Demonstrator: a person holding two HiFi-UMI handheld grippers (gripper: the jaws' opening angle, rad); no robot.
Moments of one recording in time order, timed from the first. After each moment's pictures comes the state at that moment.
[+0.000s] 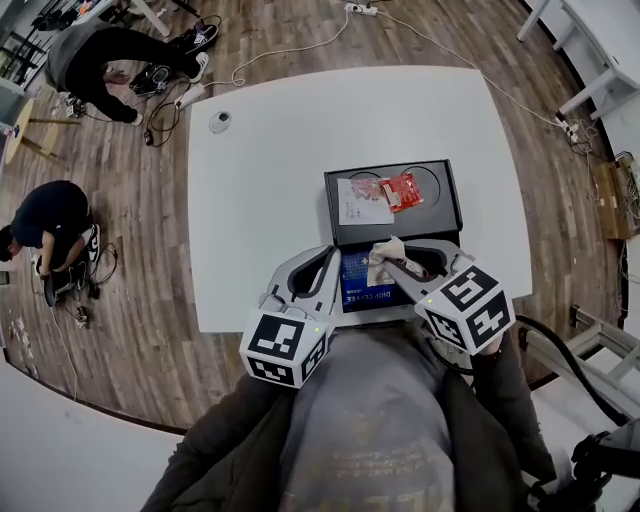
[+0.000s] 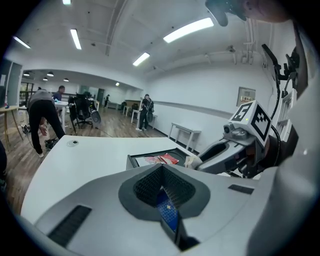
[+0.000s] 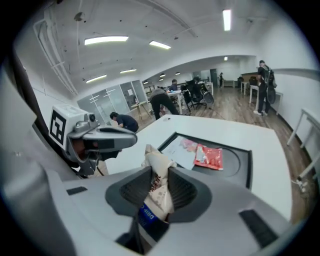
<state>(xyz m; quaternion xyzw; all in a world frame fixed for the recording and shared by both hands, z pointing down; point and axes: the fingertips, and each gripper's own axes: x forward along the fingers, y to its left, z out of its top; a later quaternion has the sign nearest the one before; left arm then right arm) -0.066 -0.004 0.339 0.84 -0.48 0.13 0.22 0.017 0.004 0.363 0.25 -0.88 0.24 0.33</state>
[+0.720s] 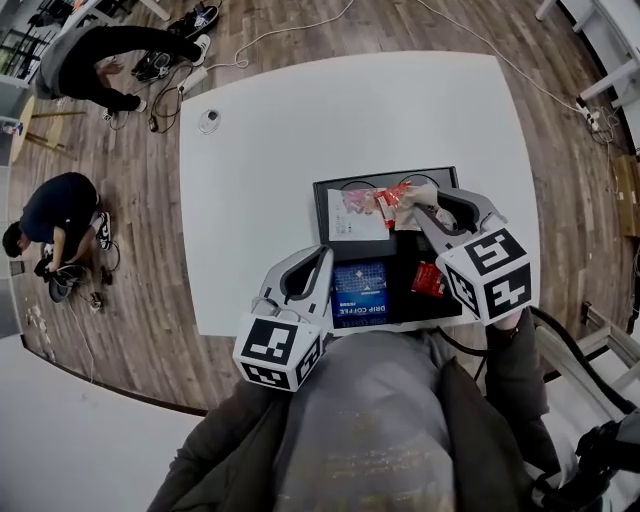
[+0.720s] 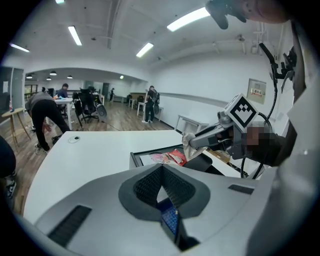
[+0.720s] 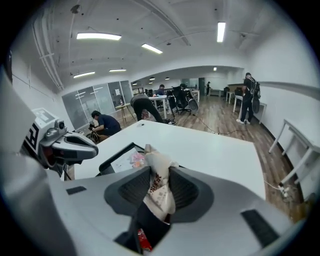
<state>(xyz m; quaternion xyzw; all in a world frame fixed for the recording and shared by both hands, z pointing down) -0.057 -0.041 0.358 0.81 -0.50 0.18 0.24 0.075 -0.113 0.366 0.34 -0.86 0.20 0.33</state>
